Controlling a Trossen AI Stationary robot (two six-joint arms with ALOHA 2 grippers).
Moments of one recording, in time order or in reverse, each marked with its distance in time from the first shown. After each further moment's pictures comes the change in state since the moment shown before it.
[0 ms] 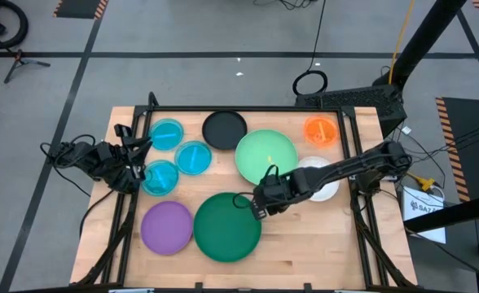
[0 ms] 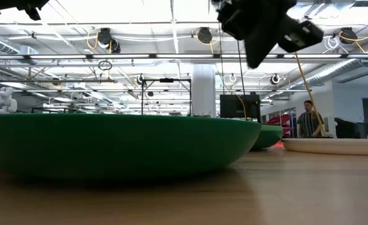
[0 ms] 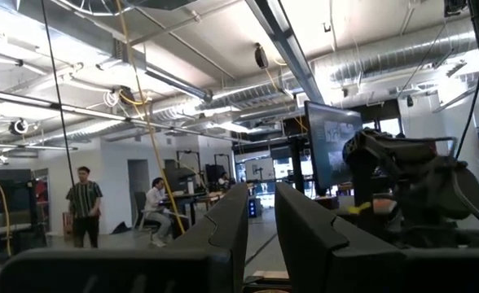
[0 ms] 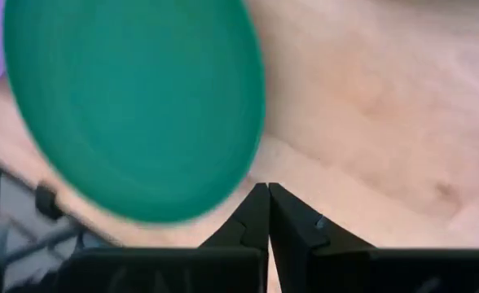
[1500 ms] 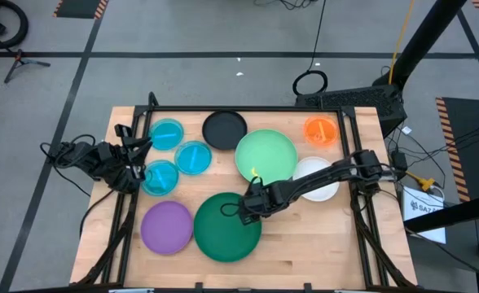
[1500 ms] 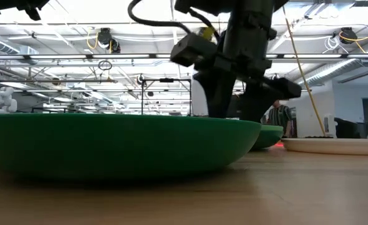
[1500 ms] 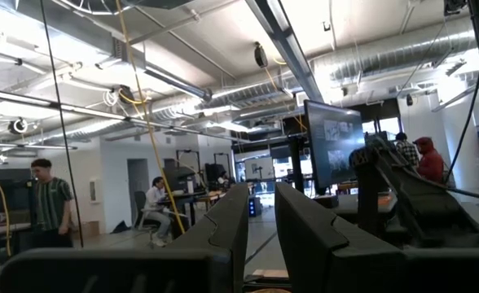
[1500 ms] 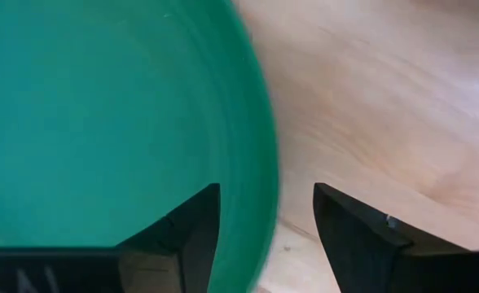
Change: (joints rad) left arm 0.000 0.000 0.000 -0.004 0.000 -0.002; right arm -0.010 0.260 0.000 0.175 0.041 -0.026
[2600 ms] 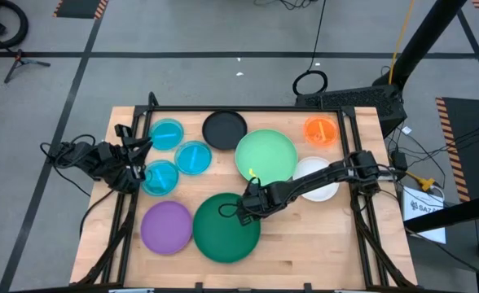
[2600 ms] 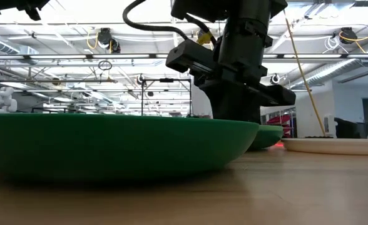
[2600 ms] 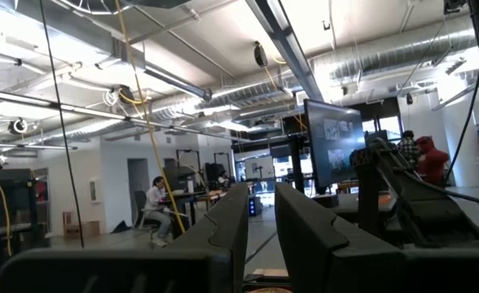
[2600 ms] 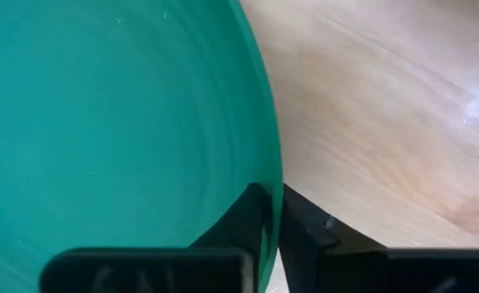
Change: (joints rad) left arm 0.000 0.000 0.000 -0.003 0.000 0.002; right arm -0.002 0.023 0.000 0.031 0.000 -0.036
